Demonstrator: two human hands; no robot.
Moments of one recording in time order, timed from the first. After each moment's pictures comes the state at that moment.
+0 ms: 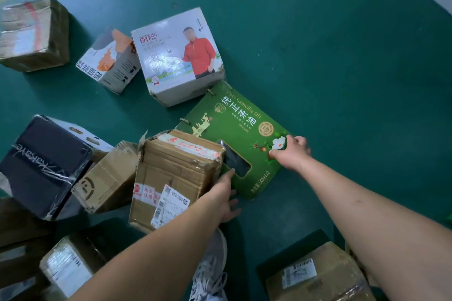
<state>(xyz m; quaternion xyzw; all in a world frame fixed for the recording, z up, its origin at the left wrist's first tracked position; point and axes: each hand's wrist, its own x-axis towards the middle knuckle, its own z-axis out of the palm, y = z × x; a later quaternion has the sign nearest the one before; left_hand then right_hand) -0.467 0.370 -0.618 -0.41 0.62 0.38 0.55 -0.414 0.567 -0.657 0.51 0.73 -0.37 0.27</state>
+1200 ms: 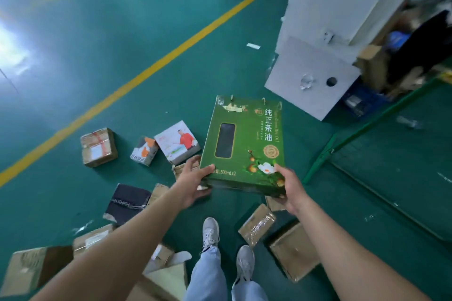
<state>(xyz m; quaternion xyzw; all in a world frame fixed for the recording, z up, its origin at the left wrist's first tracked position) -0.402 0.286 0.063 -0.04 0.67 0.49 0.56 -0.171 0.440 0.057 0.61 0.33 -0.71 -0.09</state>
